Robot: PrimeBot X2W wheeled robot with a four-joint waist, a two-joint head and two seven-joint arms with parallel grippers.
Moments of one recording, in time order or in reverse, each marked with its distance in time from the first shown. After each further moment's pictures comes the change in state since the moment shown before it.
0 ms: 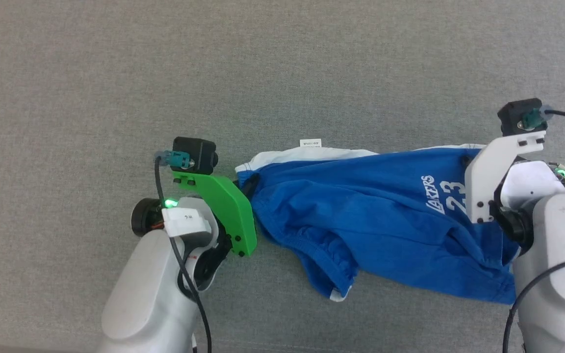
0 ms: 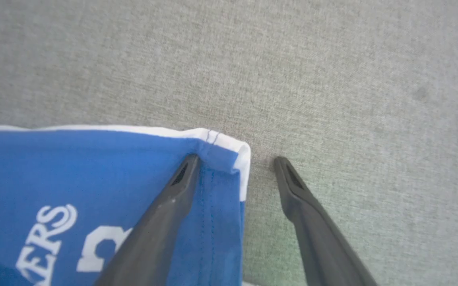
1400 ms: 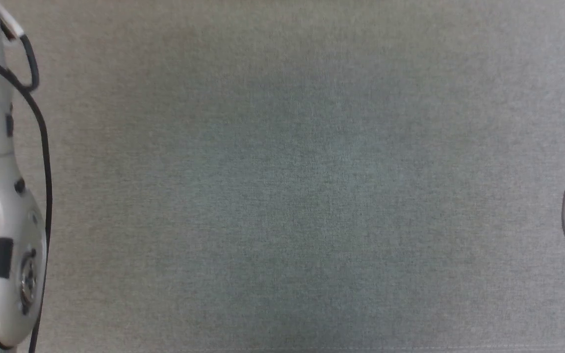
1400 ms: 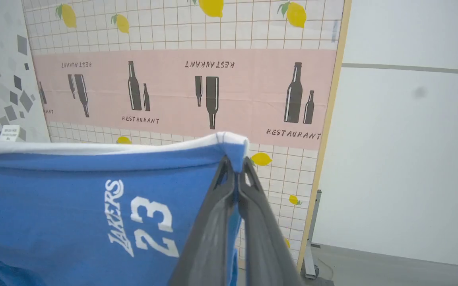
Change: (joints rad) left arm -0.987 0.187 0.211 0.347 -0.037 -0.051 -0.389; right arm -1.009 0.019 -0.012 0.204 0.193 0.003 -0.405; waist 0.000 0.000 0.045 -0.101
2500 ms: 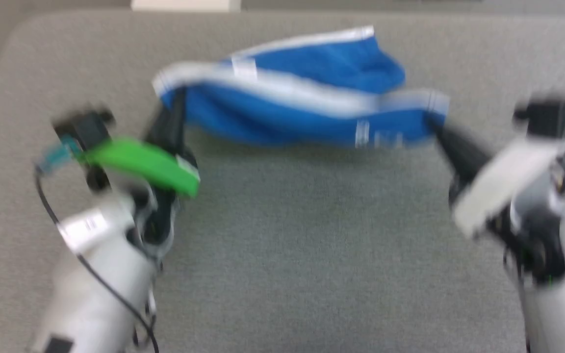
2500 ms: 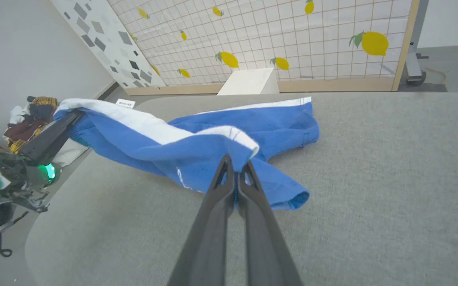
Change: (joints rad) left arm 0.763 0.007 -0.359 -0.065 -0.470 -0.038 -0.369; right arm 1.099 -0.139 0.210 -0.495 0.502 -0.003 0.133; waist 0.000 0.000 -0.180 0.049
